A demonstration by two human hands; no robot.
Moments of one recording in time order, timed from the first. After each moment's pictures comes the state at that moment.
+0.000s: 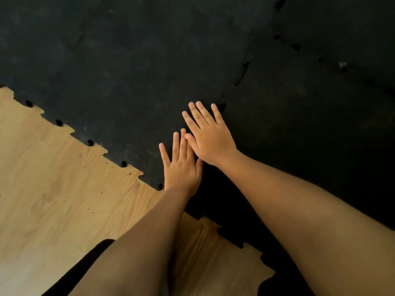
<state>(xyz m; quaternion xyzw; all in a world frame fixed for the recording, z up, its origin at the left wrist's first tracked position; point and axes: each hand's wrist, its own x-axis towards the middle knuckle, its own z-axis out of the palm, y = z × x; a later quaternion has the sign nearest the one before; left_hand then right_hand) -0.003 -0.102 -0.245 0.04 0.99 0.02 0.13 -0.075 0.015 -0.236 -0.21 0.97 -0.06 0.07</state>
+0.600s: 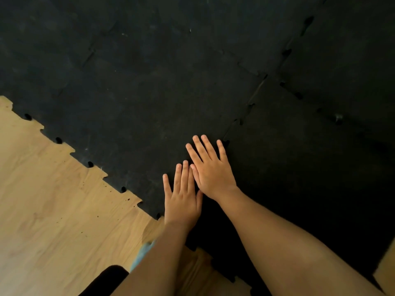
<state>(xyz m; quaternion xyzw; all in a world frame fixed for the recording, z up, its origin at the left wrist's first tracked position) -0.004 -0.100 -0.230 0.03 0.98 0.07 0.17 -0.077 0.016 -0.235 -0.20 0.97 -0.09 0.09</state>
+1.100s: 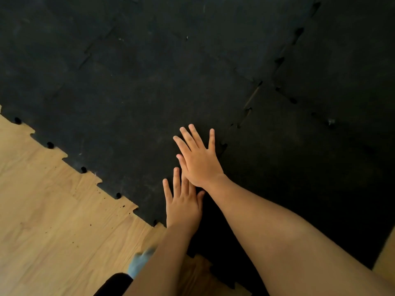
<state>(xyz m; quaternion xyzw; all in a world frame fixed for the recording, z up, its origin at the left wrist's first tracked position) -0.008 -0.092 -0.235 0.02 0.98 0.07 0.18 -0.119 -0.011 -0.243 -0.20 0.97 -0.10 0.08</state>
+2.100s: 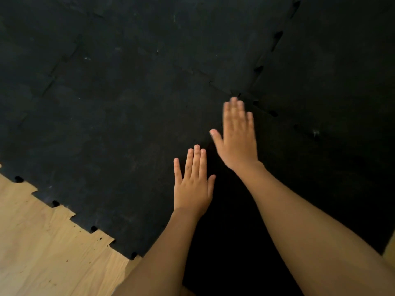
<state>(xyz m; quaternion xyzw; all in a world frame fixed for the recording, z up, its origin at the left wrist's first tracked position) -0.107 -0.018 -0.241 0.09 0.98 0.09 0.13 -0.200 0.125 -0.236 -0.02 1.00 -0.07 0.07</state>
